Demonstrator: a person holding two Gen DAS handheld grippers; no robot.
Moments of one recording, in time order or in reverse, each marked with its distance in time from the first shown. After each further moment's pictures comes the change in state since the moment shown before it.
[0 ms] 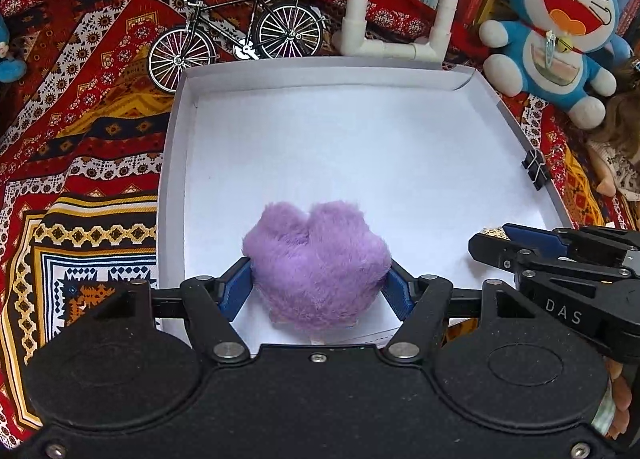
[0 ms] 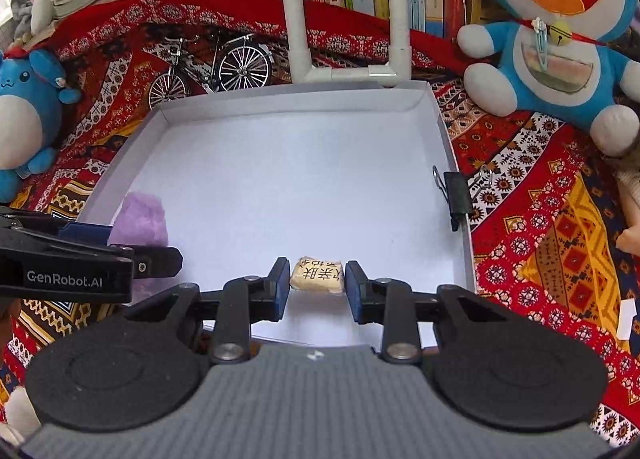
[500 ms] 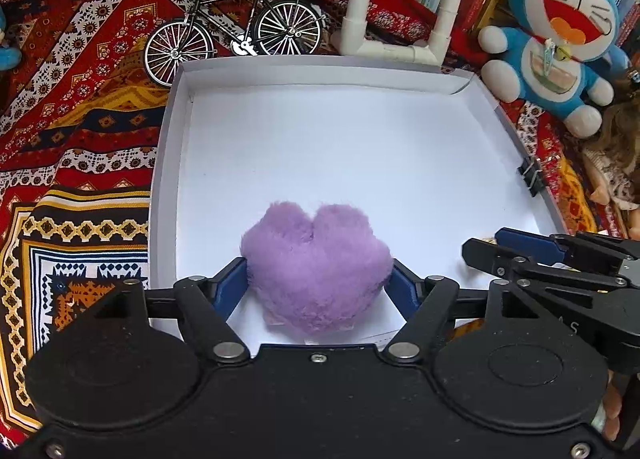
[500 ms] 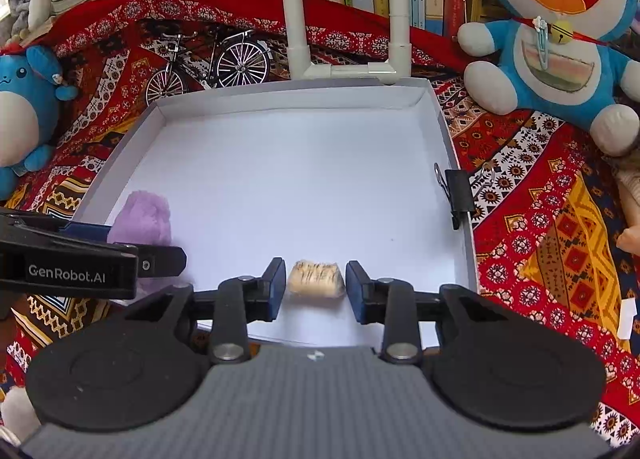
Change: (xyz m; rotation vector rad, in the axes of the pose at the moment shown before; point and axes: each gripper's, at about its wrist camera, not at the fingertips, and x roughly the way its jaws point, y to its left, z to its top) left arm 0.001 0.004 0.000 -0.029 -0.005 -0.045; right arm -0.001 0.001 0.000 -0.005 -0.014 -0.005
